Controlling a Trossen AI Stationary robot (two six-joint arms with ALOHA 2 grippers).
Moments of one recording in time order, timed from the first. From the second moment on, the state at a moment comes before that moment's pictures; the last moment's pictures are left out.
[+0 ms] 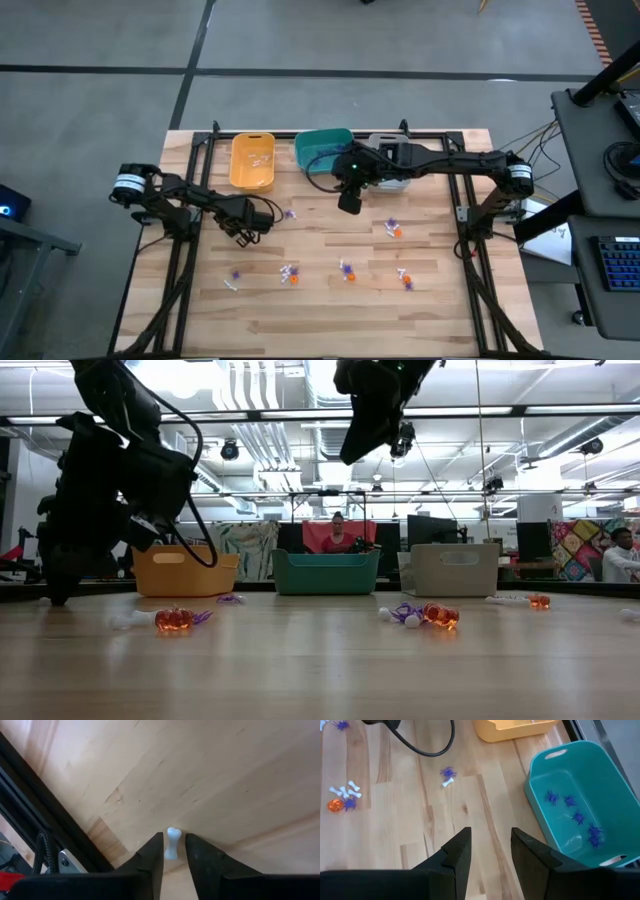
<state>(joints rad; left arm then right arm) -0.01 1.58 0.67 -1.03 -0.22 -0.90 -0.16 1.65 1.50 -0.73 0.05 0.00</state>
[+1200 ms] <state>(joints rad) 0.04 1.37 1.13 -1.19 -0.33 -0.34 -0.08 1.61 1.46 -1.06 0.05 0.09</state>
